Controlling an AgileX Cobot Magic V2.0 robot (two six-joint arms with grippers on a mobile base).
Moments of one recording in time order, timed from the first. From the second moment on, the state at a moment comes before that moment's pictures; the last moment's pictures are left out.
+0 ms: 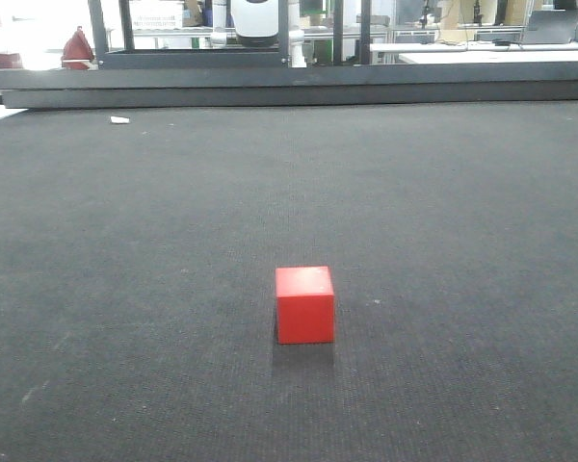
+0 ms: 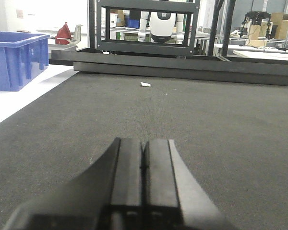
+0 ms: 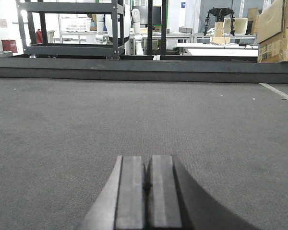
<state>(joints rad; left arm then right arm) -0.03 -0.01 0.03 -0.10 -0.04 0.05 0.03 -0.01 0.03 -0.02 -0.03 0.08</state>
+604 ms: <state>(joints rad) -0.03 -0.01 0.03 -0.10 -0.04 0.05 0.03 -0.01 0.03 -0.02 -0.03 0.08</state>
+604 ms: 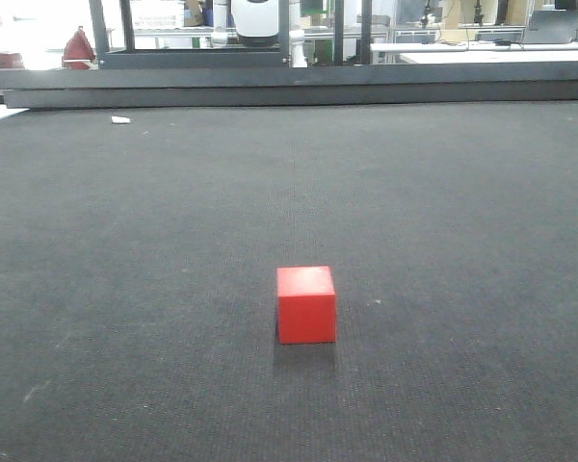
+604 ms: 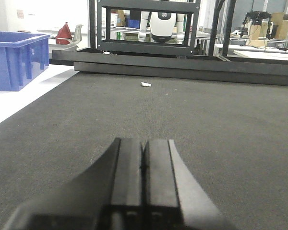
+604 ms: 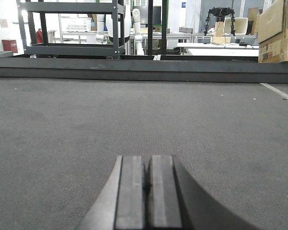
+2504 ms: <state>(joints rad) -0.03 -0.01 0.03 -0.10 -0.04 0.05 0.67 1.53 -1.22 -0.06 1.07 0.66</state>
